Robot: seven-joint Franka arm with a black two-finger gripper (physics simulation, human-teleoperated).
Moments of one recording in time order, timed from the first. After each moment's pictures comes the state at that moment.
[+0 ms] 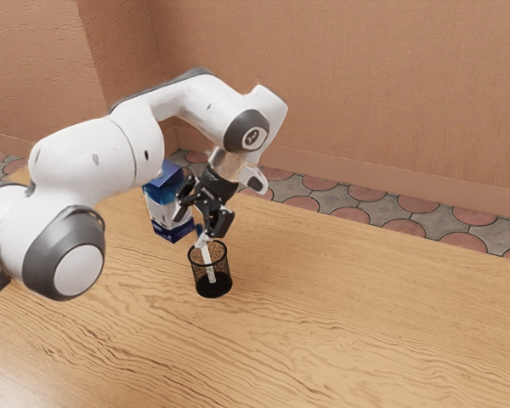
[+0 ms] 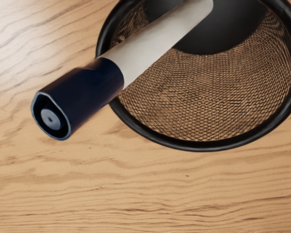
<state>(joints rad) -0.24 0.80 0.10 -1.02 0.28 1.16 0.24</state>
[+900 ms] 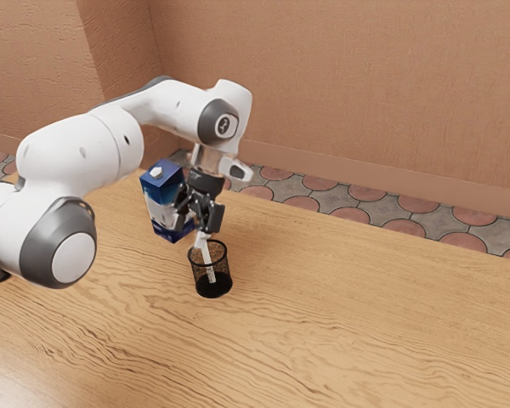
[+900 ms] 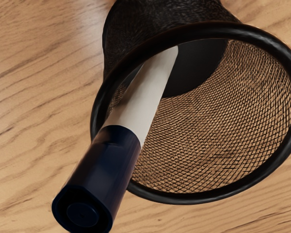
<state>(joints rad) -0.13 0.82 0.11 -1.01 0.06 1.23 0.39</state>
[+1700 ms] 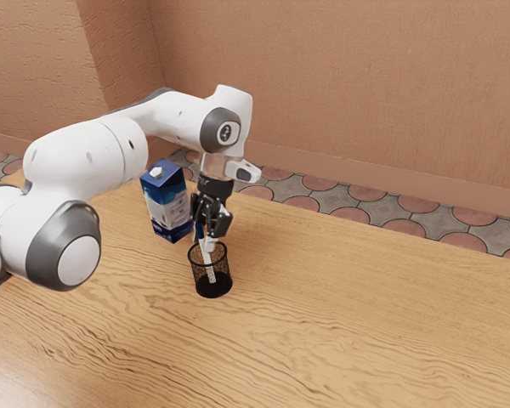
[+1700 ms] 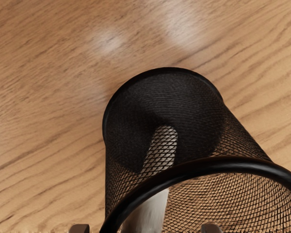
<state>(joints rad) -0.13 0.85 0.11 -1.01 0.00 1.38 0.43</state>
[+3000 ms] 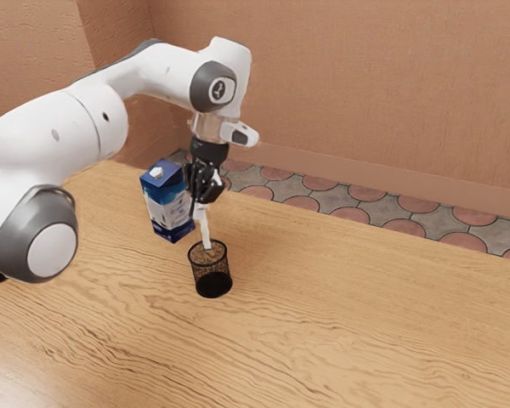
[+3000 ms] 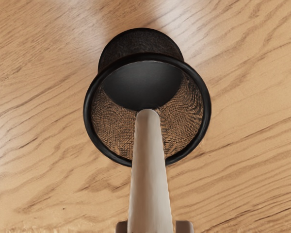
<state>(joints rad) -0.17 0.70 0.11 -1.02 0.05 1.27 0.41</state>
